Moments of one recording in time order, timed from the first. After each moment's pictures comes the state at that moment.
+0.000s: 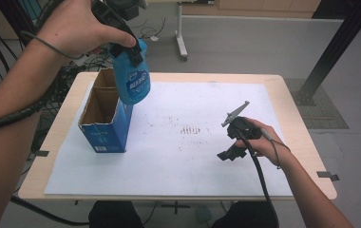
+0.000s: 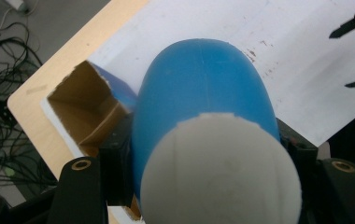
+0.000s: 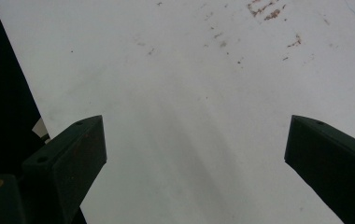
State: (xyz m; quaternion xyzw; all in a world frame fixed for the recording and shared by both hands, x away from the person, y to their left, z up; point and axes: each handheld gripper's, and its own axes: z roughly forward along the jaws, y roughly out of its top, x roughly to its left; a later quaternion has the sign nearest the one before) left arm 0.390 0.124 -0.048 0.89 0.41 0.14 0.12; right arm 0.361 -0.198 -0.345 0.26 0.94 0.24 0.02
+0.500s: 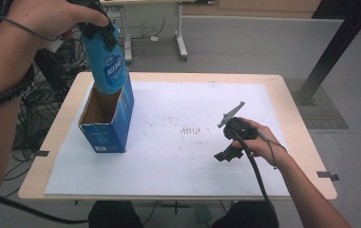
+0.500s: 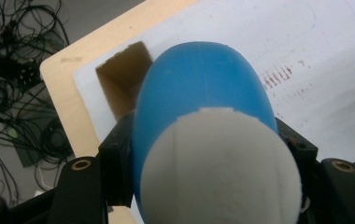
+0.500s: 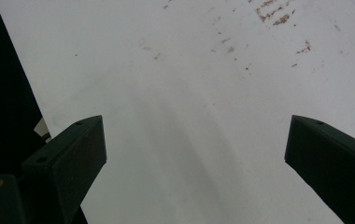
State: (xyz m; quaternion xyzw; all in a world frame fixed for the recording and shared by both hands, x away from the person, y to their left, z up) left arm 0.407 0.175 -0.032 0.84 0.50 0.15 0.13; right arm 0.361 -0.188 -0.346 0.25 0.94 0.23 0.02
